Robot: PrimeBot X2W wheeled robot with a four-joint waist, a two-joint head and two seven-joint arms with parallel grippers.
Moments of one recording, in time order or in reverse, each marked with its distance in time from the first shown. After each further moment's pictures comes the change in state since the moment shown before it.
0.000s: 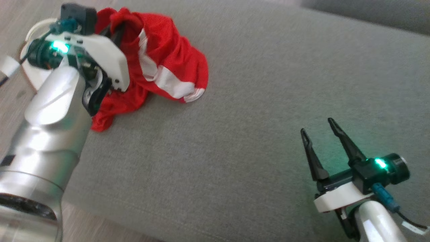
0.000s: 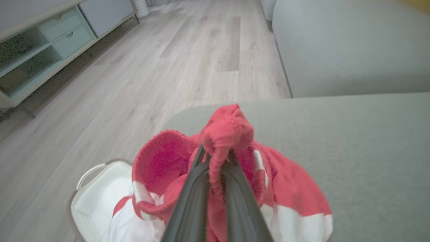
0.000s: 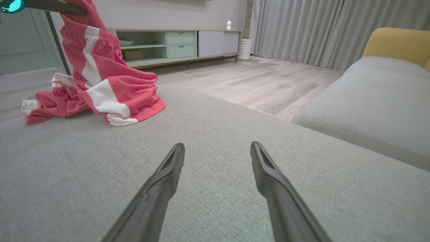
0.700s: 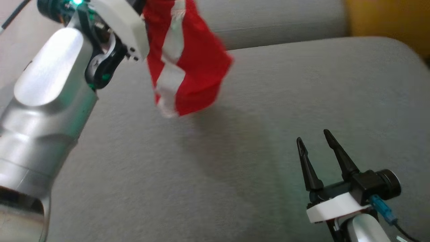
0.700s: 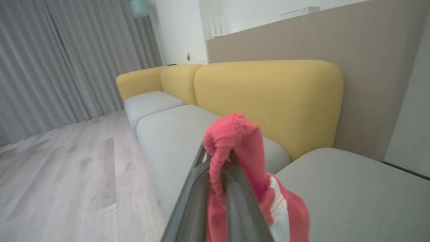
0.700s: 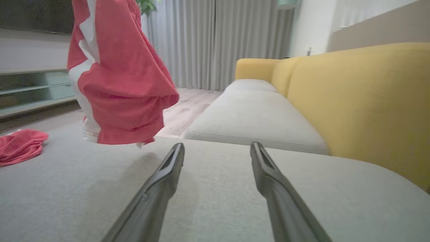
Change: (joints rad) left arm -0.089 0.070 -0.137 -0.345 -0.188 0.020 0.063; right arm 0.071 0.096 -0.026 -0.030 0.037 0.000 0.000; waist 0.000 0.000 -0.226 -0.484
